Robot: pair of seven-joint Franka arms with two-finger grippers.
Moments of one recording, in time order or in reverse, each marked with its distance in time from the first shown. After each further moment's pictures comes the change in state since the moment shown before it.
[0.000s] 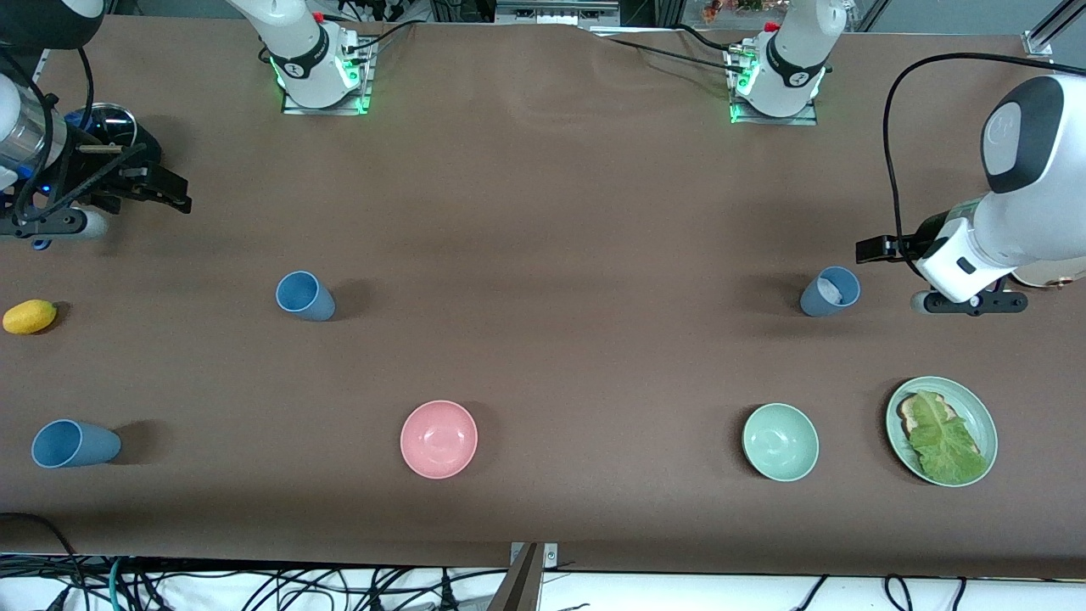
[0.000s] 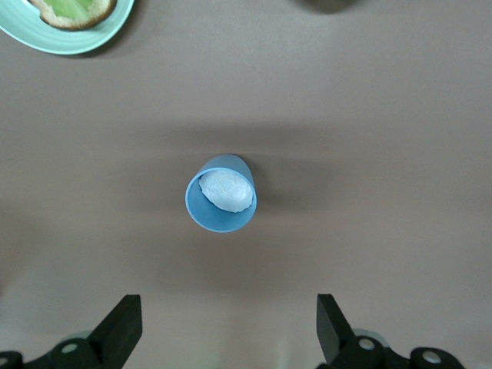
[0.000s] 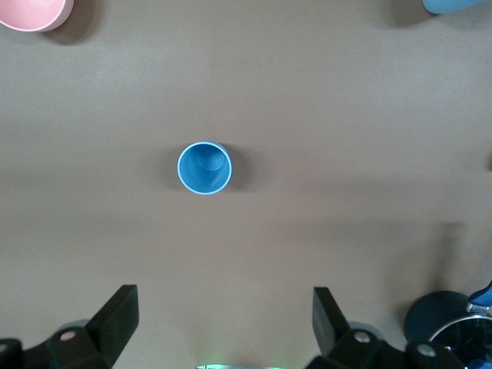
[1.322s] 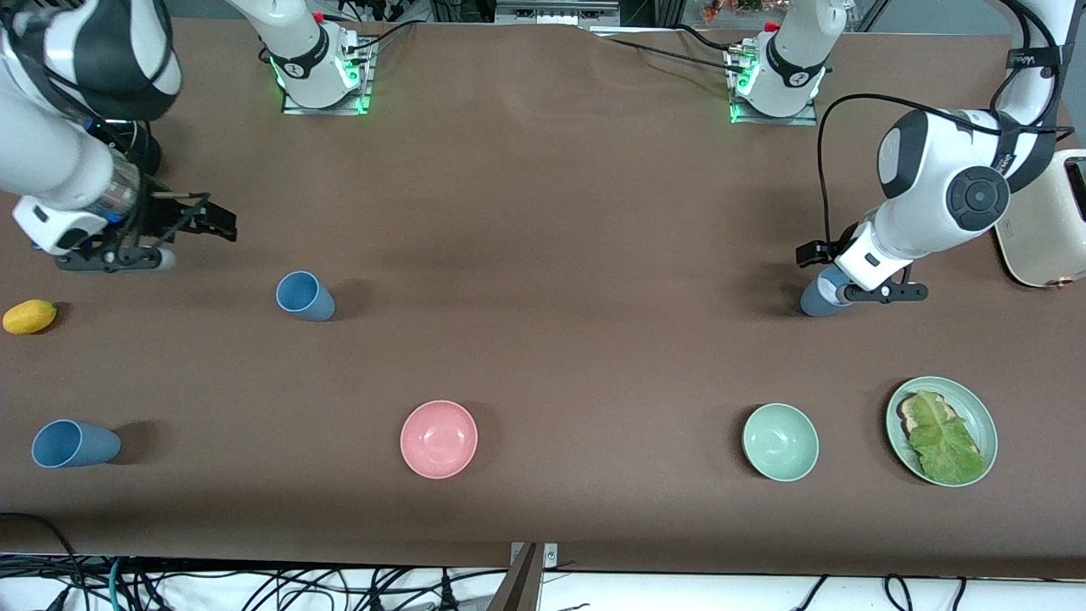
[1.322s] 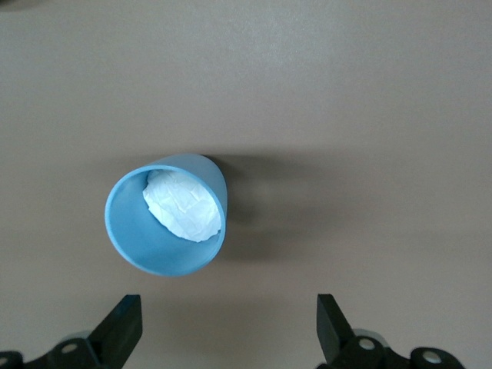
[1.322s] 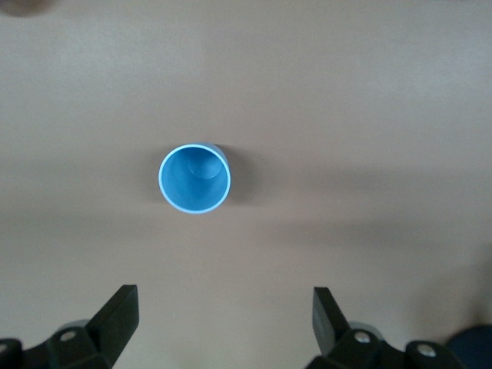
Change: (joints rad) left arm -0.002 -0.063 -0.042 -0.450 0.000 0.479 -0.045; right arm 0.000 0.018 0.012 -0.300 0.000 0.308 0.000
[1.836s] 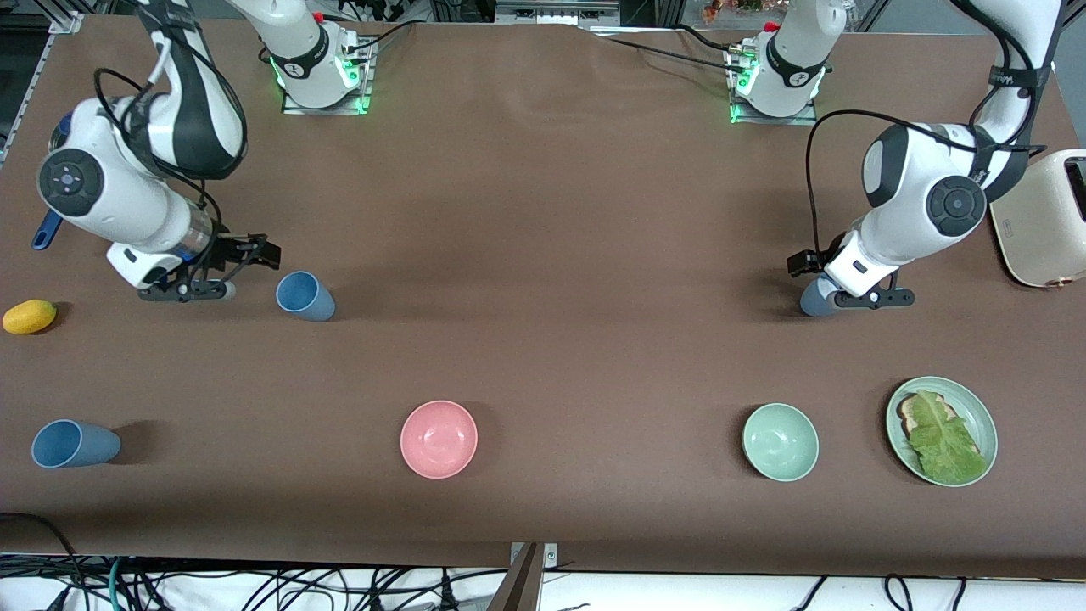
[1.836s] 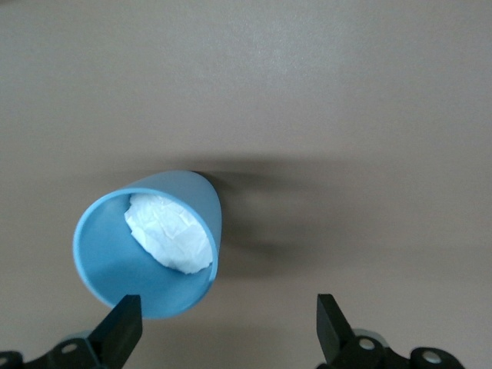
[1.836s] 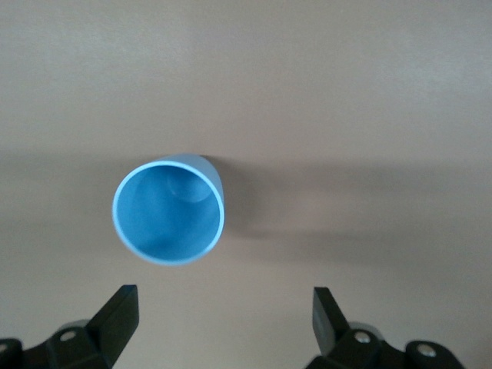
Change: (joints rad) left arm 0.000 0.061 0.000 -0.027 0.000 0.110 -0.020; right arm 0.000 0.113 0.002 -0.160 0.000 0.279 0.000
